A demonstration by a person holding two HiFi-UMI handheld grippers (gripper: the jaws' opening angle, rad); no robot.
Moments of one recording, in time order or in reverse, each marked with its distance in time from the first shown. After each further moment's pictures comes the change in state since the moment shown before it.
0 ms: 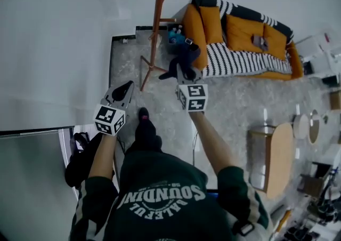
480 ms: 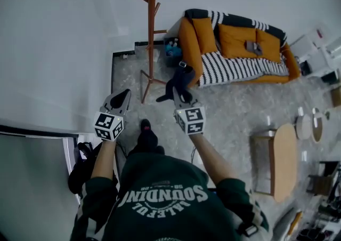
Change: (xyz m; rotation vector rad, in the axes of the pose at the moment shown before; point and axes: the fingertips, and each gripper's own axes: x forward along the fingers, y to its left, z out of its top) left arm -0.022 -0.017 0.025 0.049 -0.026 0.018; right arm -0.089 0.032 0.002 0.022 -0.043 0.057
